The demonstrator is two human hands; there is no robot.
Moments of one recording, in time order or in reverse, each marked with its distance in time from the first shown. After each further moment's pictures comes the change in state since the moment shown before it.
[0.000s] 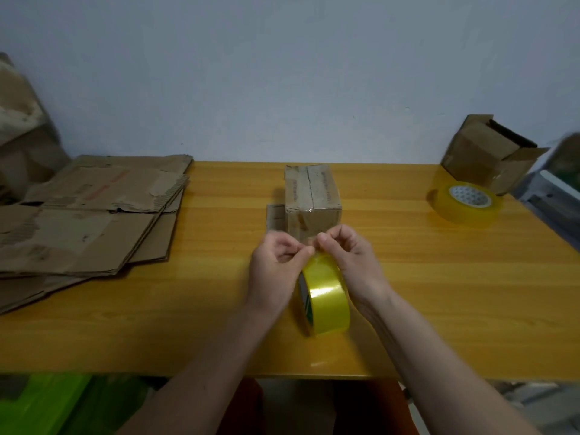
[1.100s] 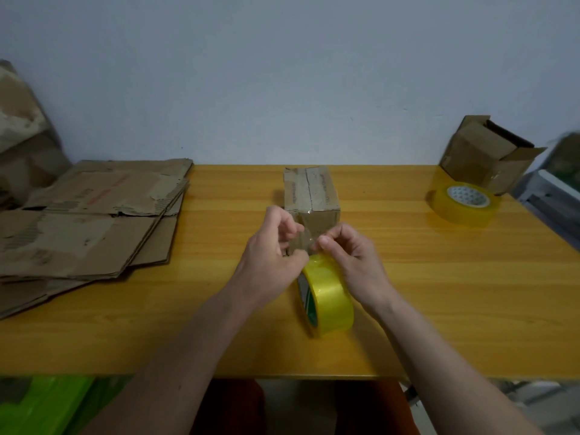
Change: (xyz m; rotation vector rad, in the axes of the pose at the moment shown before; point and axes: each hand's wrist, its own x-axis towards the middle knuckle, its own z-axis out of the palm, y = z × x) left_hand 0.006 0.035 -0.022 0.354 -0.277 0.189; right_hand -0.001 -0.004 -0.007 -0.273 0.000 -0.190
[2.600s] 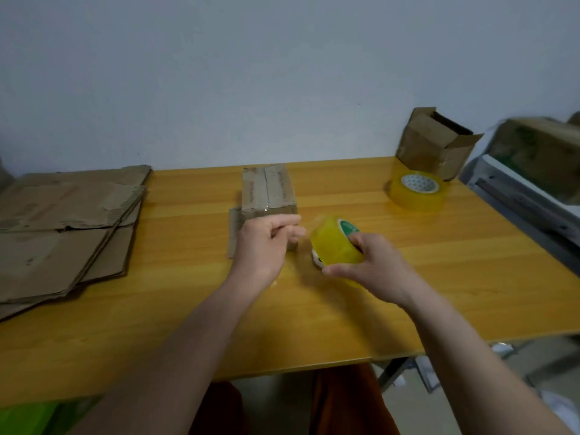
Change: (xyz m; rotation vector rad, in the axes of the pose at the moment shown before) left_hand 0.025 0.014 0.055 -0.069 0.077 -0.126; right_hand -0.028 -0.021 -0.083 -0.630 -0.112 0.298
